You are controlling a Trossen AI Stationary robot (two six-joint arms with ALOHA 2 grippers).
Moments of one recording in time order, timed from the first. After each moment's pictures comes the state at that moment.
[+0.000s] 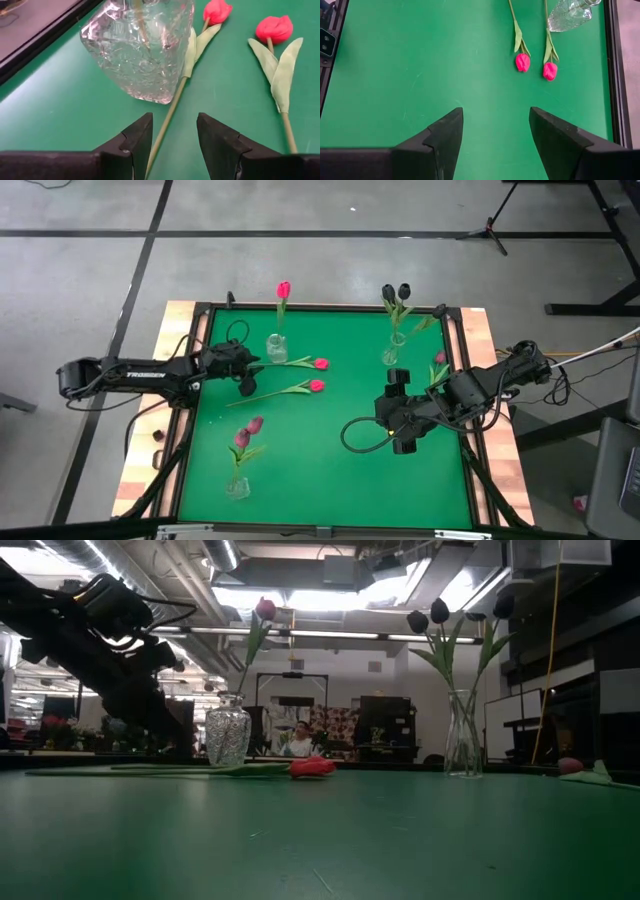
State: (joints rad) left arm 0.42 0.90 0.14 0.13 -0.12 0.04; right arm 0.48 1.57 1.80 -1.33 0.37 0.26
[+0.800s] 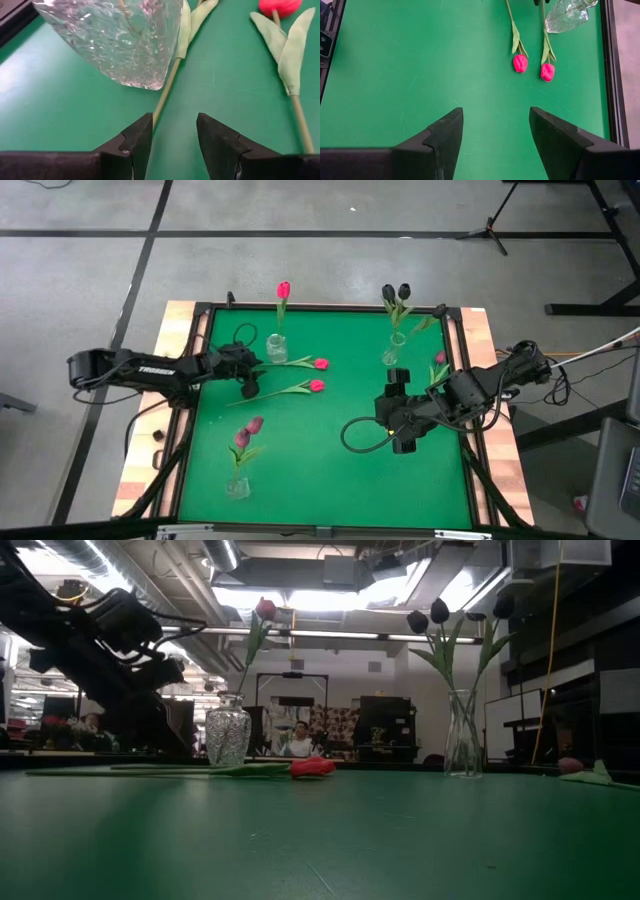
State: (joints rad) left arm 0.42 1.07 0.14 0.23 -0.09 0.06; right arm 0.48 1.57 1.80 -1.33 0.38 0.25
